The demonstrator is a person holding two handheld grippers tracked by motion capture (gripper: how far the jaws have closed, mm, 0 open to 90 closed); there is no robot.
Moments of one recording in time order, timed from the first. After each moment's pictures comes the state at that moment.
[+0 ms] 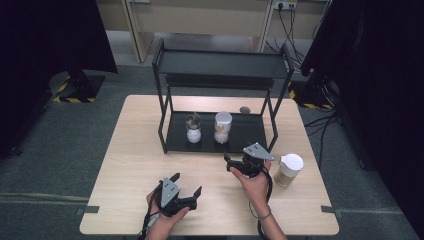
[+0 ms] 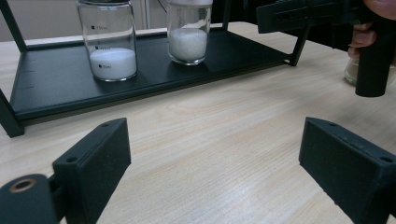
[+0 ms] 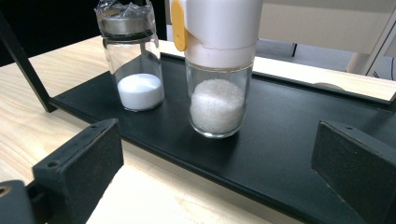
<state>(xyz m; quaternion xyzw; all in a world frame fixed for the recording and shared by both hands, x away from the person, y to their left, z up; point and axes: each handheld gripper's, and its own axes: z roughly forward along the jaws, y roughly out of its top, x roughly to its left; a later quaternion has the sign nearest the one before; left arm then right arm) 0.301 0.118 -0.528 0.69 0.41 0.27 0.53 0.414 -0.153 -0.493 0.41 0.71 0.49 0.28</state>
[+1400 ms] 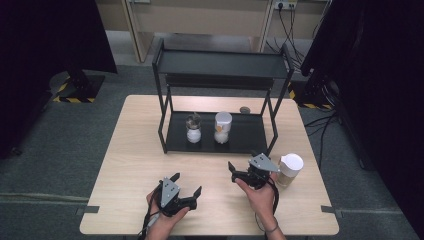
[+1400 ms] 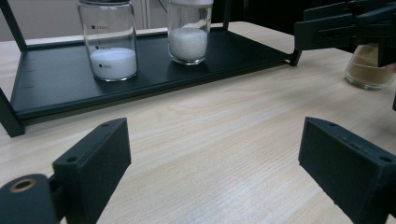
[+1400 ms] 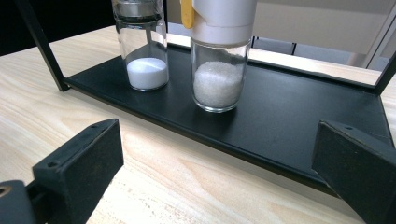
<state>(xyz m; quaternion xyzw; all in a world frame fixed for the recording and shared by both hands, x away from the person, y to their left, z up) 0.301 0.118 -0.528 0.69 0.41 0.27 0.53 0.382 -0.169 -0.499 0.41 0.71 0.49 0.29</state>
